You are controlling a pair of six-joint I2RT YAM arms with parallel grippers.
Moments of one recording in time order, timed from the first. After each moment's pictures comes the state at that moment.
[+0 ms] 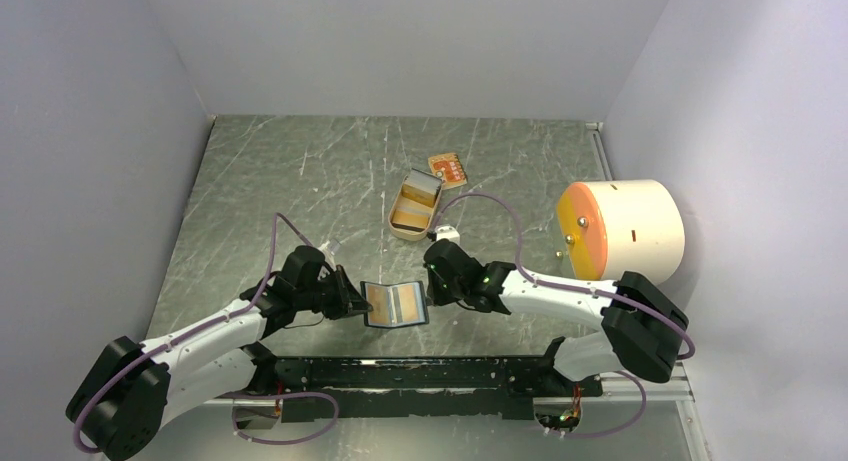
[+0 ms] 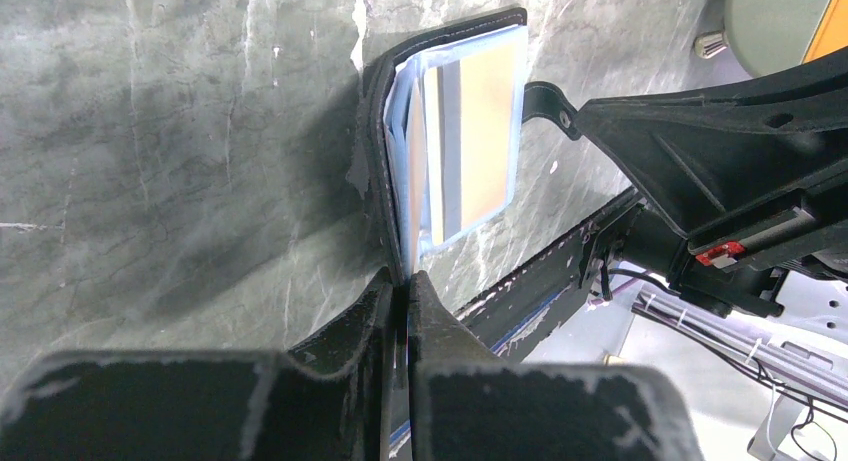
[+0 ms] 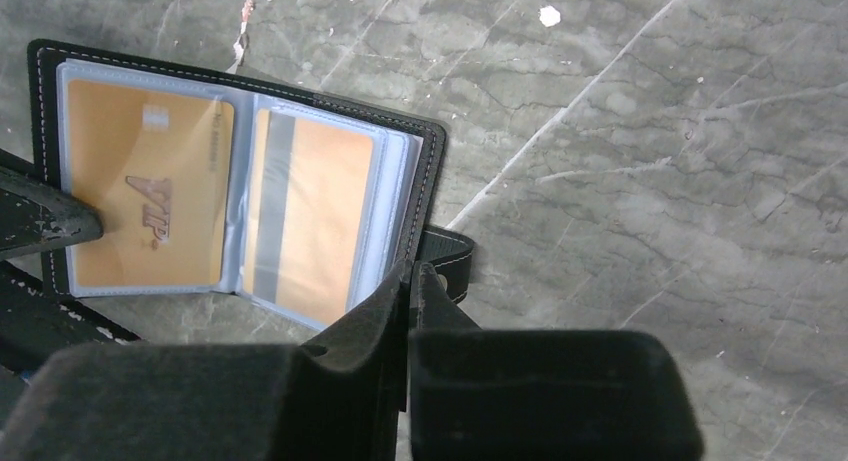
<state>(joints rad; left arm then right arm) -0.60 0.96 0.27 -0.06 0.35 -0.97 0.98 1.35 0.67 -0.21 0.17 0.60</state>
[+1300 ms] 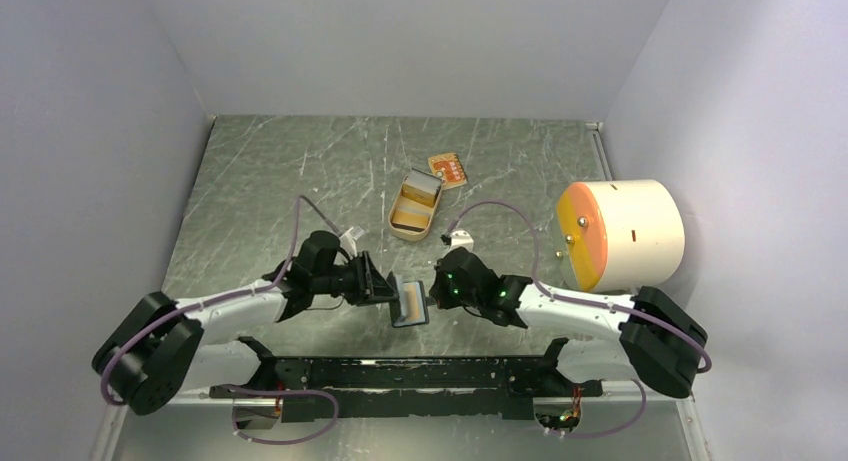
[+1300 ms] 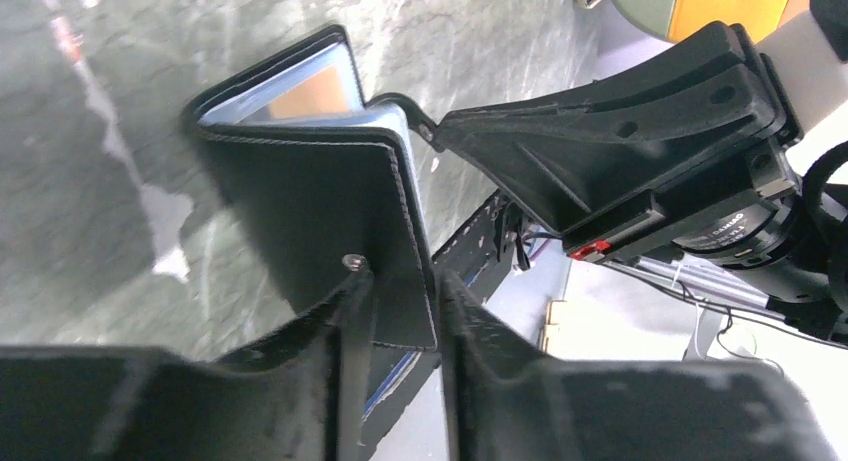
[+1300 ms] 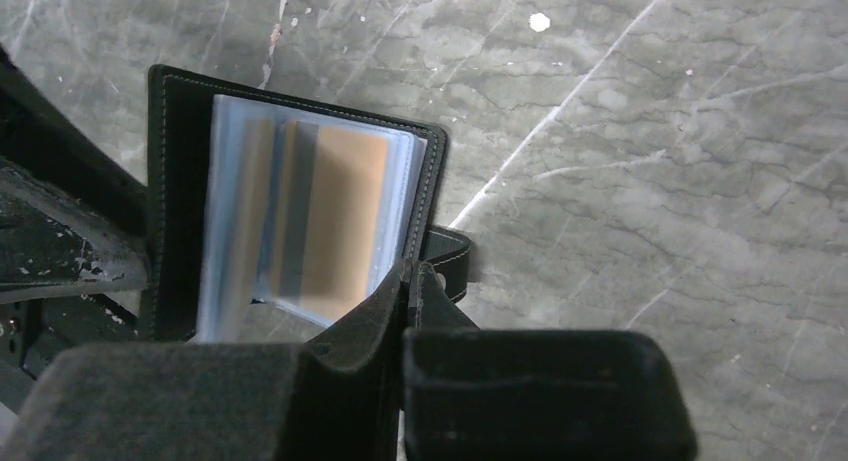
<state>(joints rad) -0.65 1.19 0.36 0.23 0.51 -1.02 0.98 1.24 0.52 -0.05 0.18 0.65</state>
